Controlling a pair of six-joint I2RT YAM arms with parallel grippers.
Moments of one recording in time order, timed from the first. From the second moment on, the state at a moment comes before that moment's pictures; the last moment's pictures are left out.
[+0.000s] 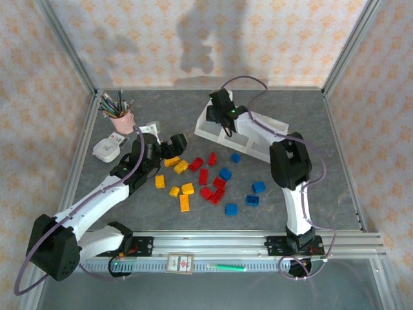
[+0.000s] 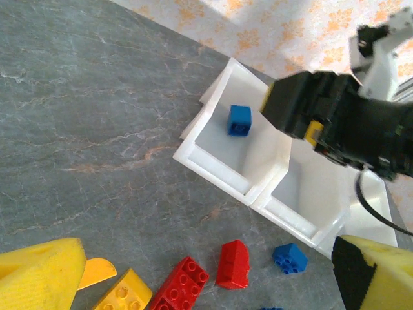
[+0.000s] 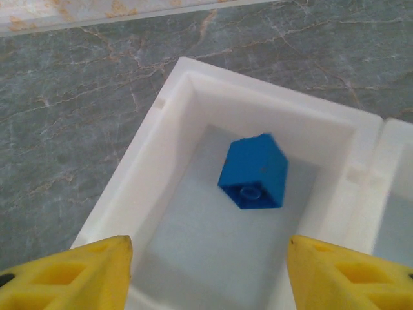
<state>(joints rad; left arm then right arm) -0.43 1.10 0.70 -0.04 -0.08 -0.67 0.56 2.06 1.69 -0.43 0.24 0.49</state>
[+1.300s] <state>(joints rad) -0.56 1.00 0.55 0.04 -0.03 -0.77 0.73 1.73 0.99 -0.32 0.47 1.07</state>
